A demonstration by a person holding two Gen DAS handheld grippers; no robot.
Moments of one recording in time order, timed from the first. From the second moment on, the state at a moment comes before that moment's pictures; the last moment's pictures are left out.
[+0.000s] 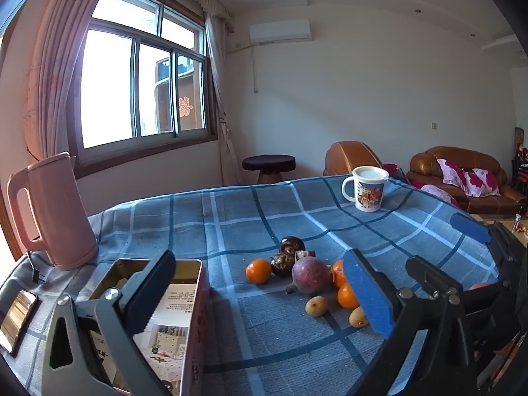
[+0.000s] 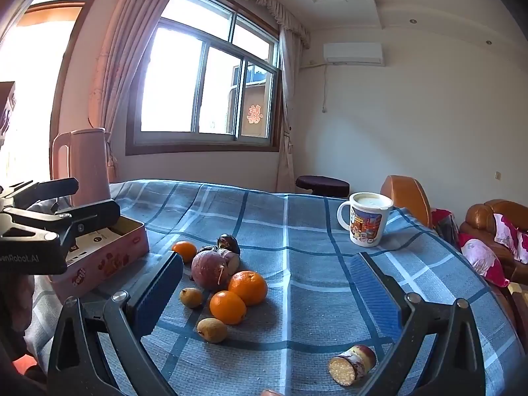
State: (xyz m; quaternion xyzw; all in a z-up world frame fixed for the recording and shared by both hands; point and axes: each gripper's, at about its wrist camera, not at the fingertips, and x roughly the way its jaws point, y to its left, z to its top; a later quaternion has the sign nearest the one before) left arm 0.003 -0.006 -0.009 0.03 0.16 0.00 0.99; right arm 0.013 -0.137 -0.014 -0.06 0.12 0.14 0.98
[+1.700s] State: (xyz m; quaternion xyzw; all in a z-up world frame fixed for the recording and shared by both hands) left arm 0.003 -0.001 -0.012 0.01 0.15 0.00 0.99; right arm 0.010 -0.135 -0.019 -0.06 0.13 0.14 0.98
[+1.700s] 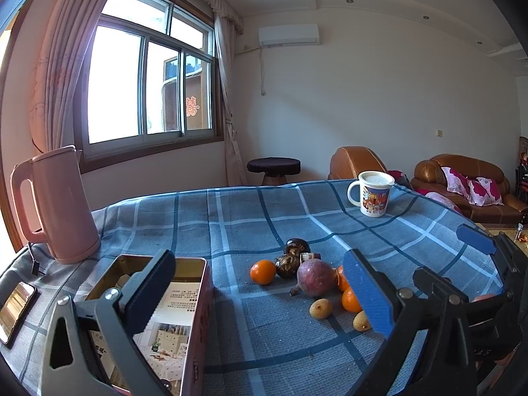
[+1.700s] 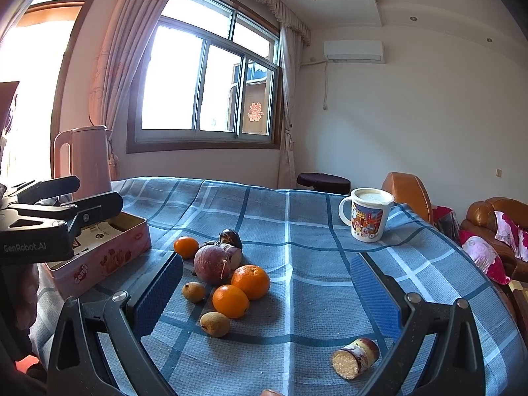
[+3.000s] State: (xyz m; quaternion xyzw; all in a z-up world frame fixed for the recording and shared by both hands) left arm 0.060 -0.076 -0.082 -0.01 0.36 -0.15 0.92; right arm 0.034 -0.210 -0.073 -0.05 0.24 0.08 0.97
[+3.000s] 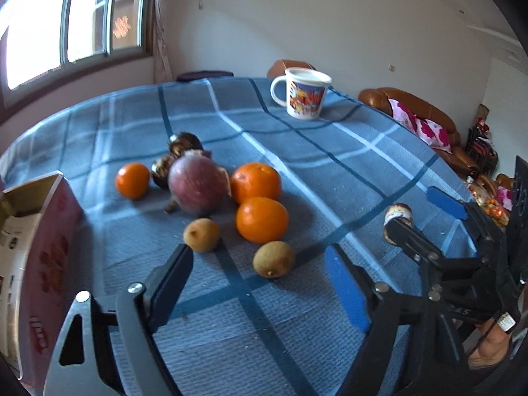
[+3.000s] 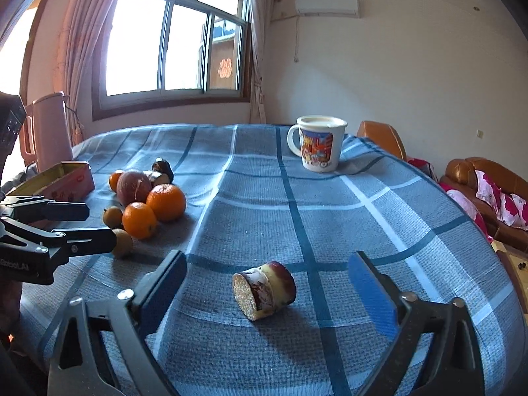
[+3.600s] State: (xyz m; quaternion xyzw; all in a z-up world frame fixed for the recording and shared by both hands) left arm 0.074 -0.090 -0.096 0.00 0.40 -0.19 0.89; right arm 0.049 -0.210 -0.083 -0.06 0.28 0.10 0.95
